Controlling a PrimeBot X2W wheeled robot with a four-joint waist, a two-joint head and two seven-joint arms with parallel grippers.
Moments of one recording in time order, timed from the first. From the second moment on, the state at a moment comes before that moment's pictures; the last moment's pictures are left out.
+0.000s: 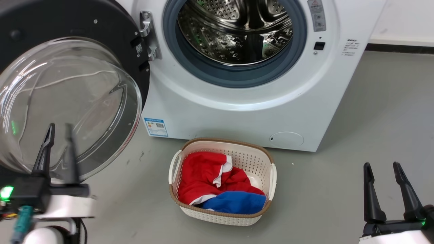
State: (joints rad) left arm -0.09 0.18 0.21 -0.04 -0.01 -0.11 -0.26; right arm 0.13 -0.05 -0.09 -0.09 0.14 0.13 -0.26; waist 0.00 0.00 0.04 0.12
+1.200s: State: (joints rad) left arm 0.07 0.06 0.01 0.09 -0.08 -0.06 -0.26; right arm 0.20 -0.05 -0.09 -0.08 0.18 0.13 -0.26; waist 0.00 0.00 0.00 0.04
